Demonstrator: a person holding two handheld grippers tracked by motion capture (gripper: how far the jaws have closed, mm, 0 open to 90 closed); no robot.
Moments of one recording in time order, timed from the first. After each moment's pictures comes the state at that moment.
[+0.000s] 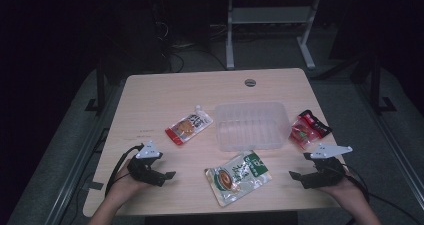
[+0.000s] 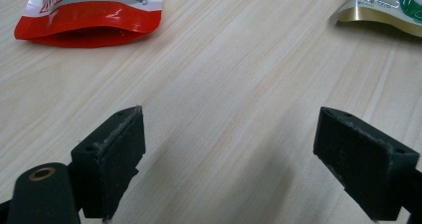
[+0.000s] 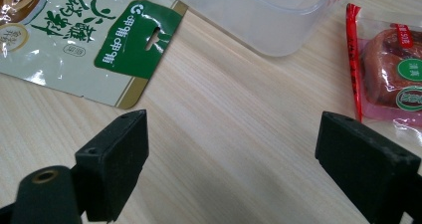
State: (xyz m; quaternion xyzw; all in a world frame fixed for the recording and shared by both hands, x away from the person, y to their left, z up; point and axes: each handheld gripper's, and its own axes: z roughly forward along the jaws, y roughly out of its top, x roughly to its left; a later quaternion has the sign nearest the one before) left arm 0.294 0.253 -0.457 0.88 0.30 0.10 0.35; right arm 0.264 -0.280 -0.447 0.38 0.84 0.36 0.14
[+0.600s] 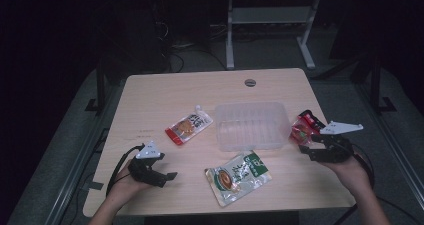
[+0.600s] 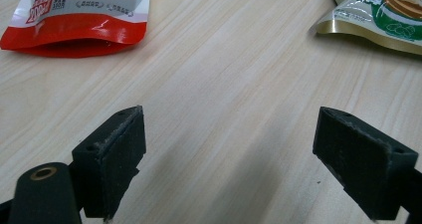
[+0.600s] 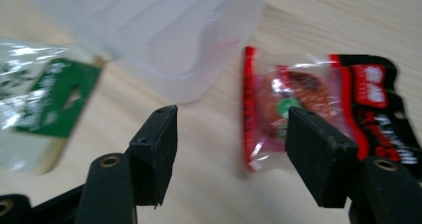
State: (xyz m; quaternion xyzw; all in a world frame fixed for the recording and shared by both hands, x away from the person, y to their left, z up) left arm 0.291 0.249 -0.452 0.88 0.30 0.09 0.37; right arm 0.306 -0.302 -0.416 0.43 0.81 0.35 0.19
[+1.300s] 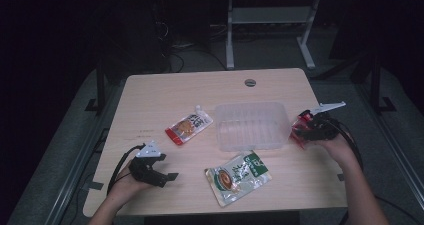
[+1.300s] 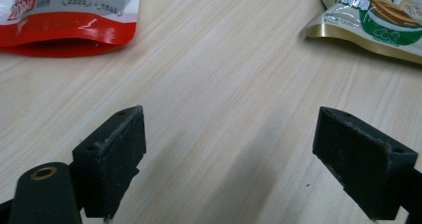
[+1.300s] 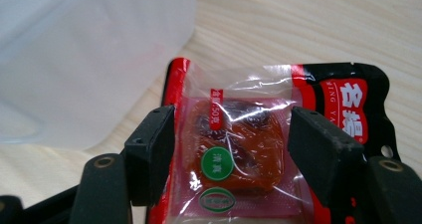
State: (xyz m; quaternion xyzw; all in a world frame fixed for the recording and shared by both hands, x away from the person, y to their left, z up) left arm 0.292 0.248 -0.453 0.87 0.30 0.07 0.37; right arm 0.388 -0.310 -0.439 0.46 0.82 0.31 0.15
